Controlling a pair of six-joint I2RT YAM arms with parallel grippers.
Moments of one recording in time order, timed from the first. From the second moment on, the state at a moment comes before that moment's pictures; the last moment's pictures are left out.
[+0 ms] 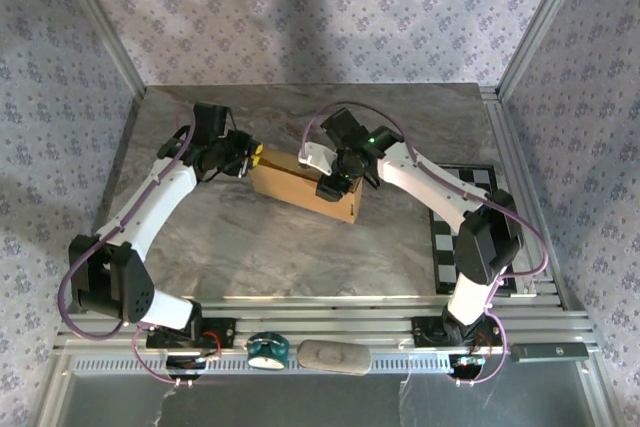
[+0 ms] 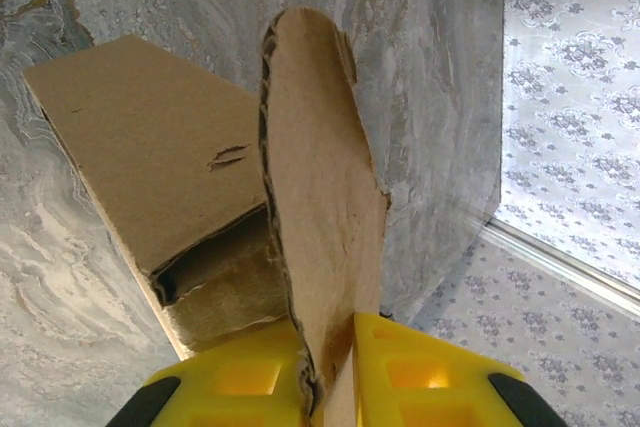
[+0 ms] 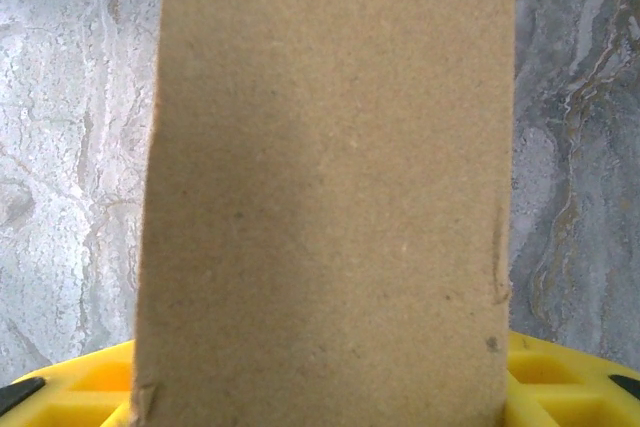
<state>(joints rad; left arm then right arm) -0.30 1.43 1.22 -0.60 0.27 -1.47 0.70 1.74 1.56 -0.89 -0.16 -0.55</state>
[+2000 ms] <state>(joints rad) -0.32 1.39 1.19 -0.55 0.31 -1.52 0.72 1.79 1.61 -1.00 -0.17 -0.44</state>
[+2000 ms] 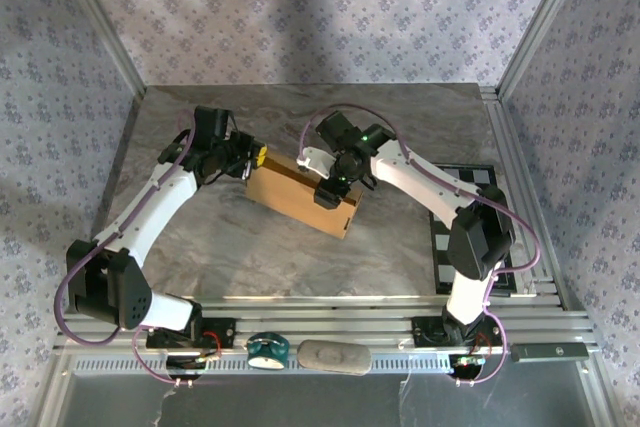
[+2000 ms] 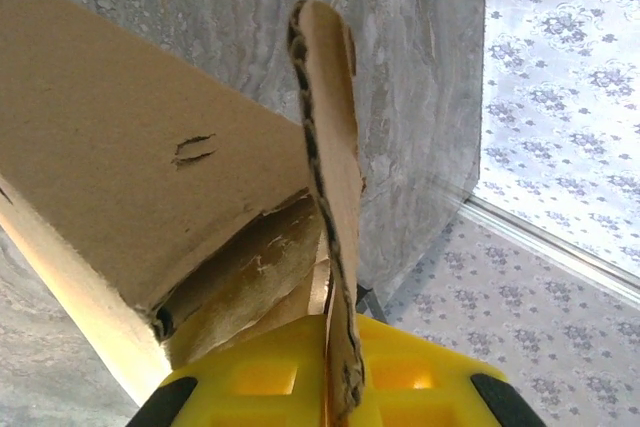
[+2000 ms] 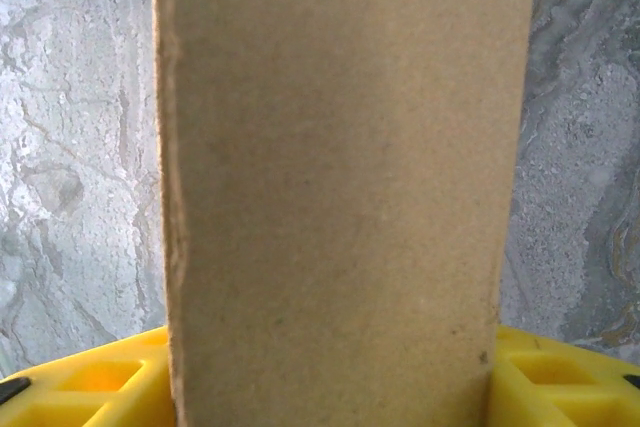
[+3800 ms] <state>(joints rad) -0.47 1.00 0.94 -0.56 0.12 0.52 0.64 1.57 1.40 -1.04 -0.20 -0.70</state>
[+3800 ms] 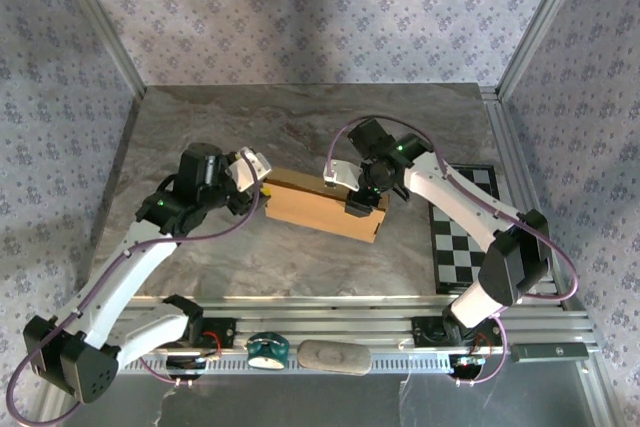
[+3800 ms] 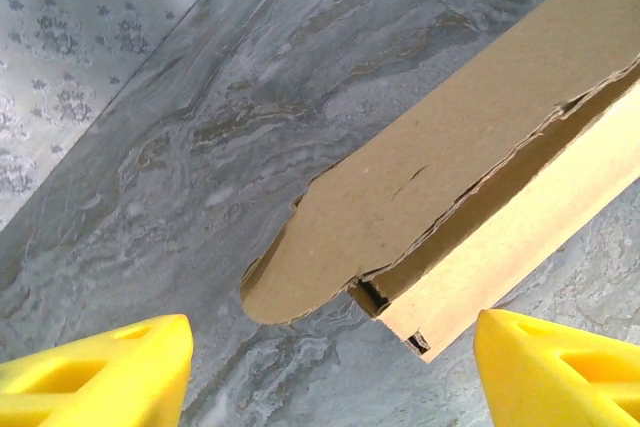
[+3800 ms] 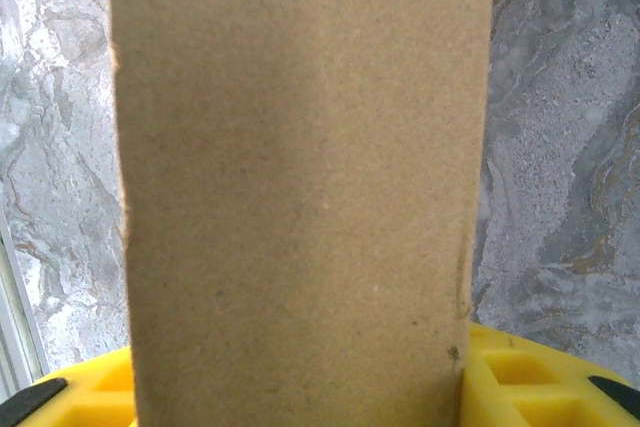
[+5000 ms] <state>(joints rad) -0.49 1.07 0.98 -0.53 0.10 0.61 0.65 1.57 1.40 -1.03 -0.17 -0.71</state>
